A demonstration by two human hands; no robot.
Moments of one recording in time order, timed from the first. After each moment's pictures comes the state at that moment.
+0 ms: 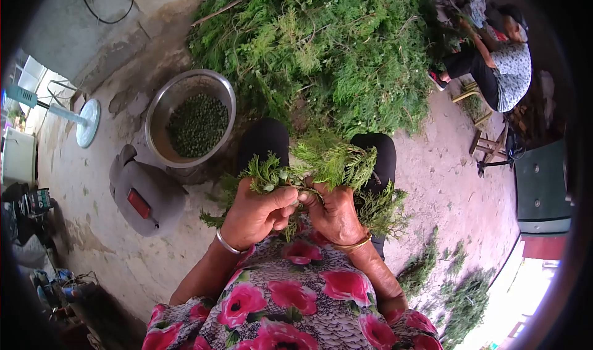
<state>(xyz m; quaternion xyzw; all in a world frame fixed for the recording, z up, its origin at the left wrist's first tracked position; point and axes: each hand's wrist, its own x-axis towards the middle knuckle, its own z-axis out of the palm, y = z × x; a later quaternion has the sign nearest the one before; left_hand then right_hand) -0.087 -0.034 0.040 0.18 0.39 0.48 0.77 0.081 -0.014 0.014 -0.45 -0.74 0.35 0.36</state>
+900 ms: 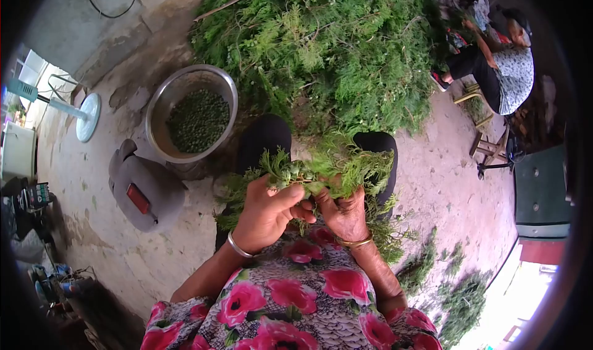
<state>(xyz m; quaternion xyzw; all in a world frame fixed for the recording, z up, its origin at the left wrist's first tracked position) -0.068 -0.039 0.034 0.15 0.31 0.56 0.76 0.086 -0.018 0.018 -0.45 -0.67 0.43 0.41</state>
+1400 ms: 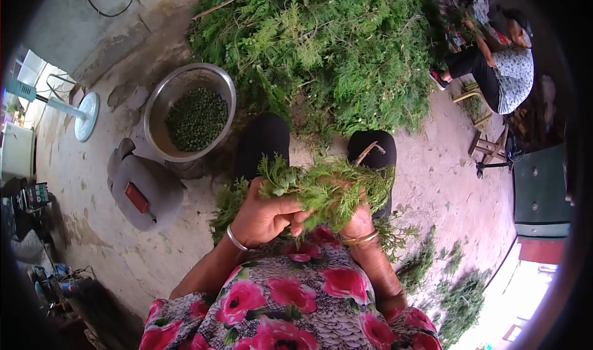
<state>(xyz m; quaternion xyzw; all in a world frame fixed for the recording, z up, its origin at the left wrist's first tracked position) -0.081 -0.042 0.014 0.14 0.27 0.50 0.81 0.116 -0.031 -0.017 -0.48 -0.76 0.34 0.27</state>
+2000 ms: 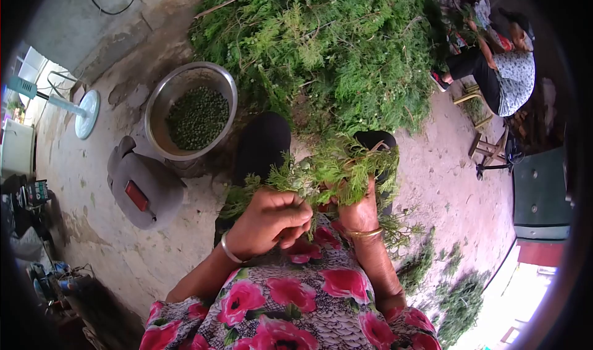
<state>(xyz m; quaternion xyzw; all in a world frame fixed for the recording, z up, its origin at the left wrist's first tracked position) -0.083 -0.051 0.048 0.25 0.43 0.37 0.79 0.110 -0.012 -0.002 -0.40 -0.86 0.03 0.31</state>
